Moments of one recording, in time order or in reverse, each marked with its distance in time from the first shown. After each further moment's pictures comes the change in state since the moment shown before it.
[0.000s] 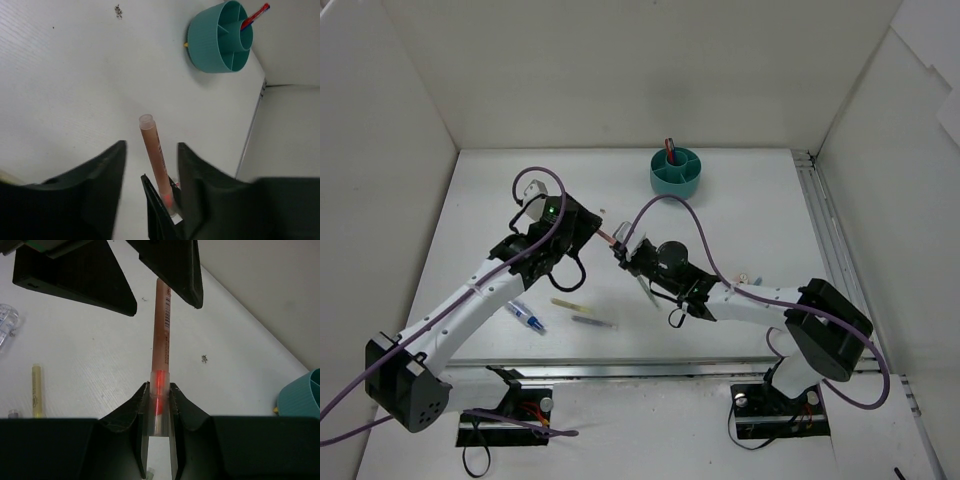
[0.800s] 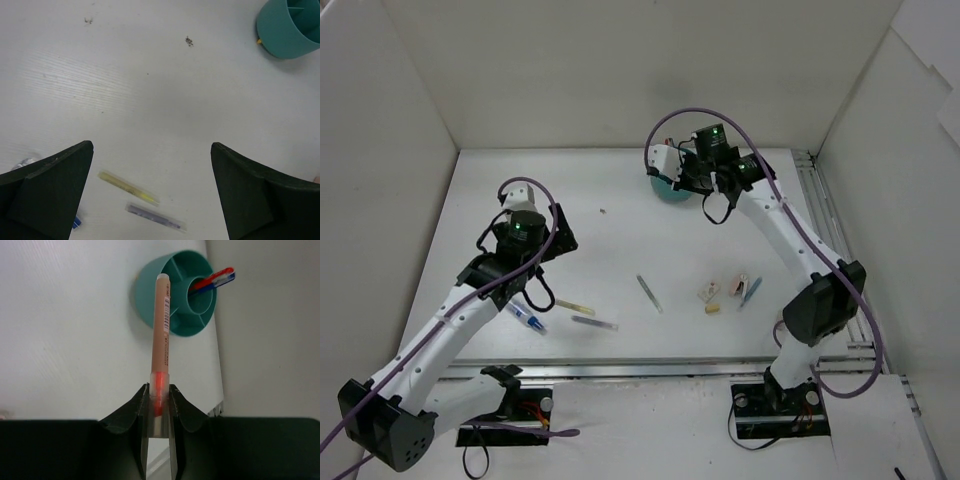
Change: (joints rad) left arm 0.099 -0.196 -0.116 -0.042 -0.043 0.593; right arm -0.430 0.153 0.965 -1.418 -0.049 -0.658
